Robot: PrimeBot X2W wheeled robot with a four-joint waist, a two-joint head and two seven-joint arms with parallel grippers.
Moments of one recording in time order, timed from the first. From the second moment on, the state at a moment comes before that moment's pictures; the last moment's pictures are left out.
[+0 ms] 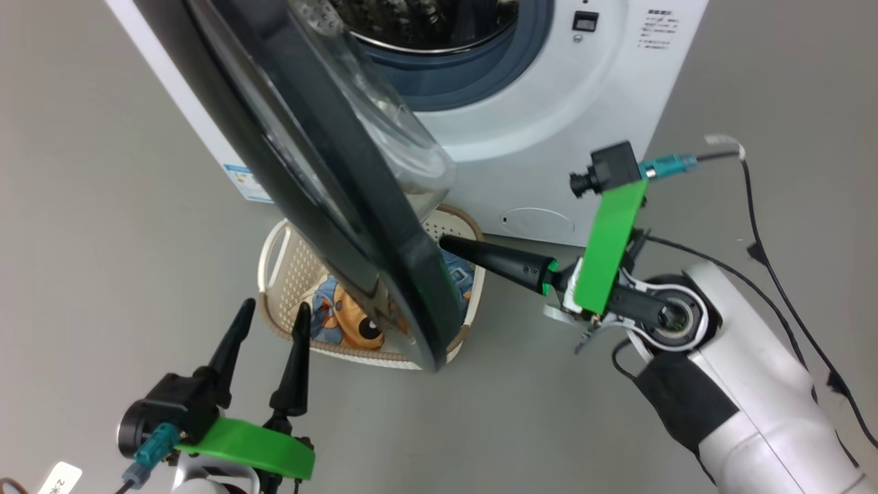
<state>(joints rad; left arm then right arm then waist) -0.16 0.03 -0.16 0.16 -0.26 -0.13 -0.26 -0.70 -0.16 0.47 0.36 1.55 0.13 0.67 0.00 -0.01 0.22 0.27</state>
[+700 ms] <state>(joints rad) -0.10 0.03 -0.08 0.17 -0.25 -0.13 -0.26 -0.46 -0.33 0.47 0.32 1.50 0.13 0.44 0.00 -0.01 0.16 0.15</state>
